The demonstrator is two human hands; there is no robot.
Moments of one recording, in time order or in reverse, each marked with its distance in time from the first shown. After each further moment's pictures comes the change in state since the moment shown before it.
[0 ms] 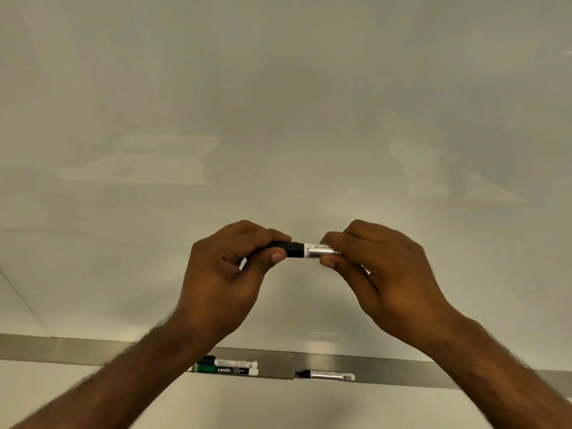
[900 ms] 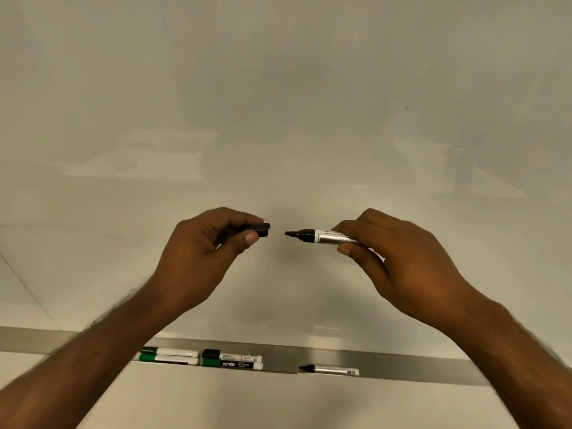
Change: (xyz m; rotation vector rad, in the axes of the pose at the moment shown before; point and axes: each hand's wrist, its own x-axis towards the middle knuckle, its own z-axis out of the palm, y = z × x) left_hand 0.009 -0.040 -0.023 -0.161 -0.083 -0.244; right_hand 0.003 0.019 -0.006 -0.082 -0.133 0.030
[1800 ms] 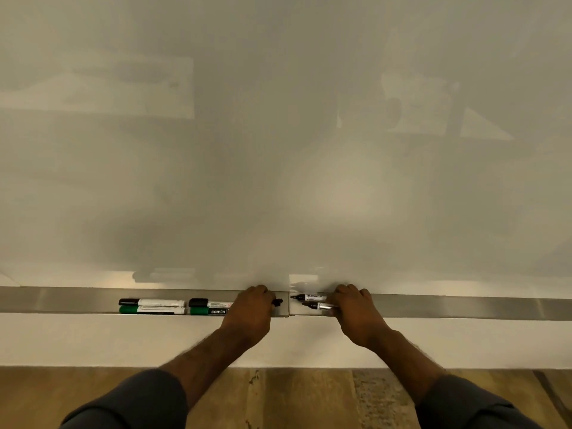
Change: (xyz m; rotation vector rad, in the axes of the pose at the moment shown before) left_hand -0.117 -0.238 0.154 0.700 -0.612 -0.140; right_hand -0.170 0.071 0.248 -0.022 -0.645 0.453
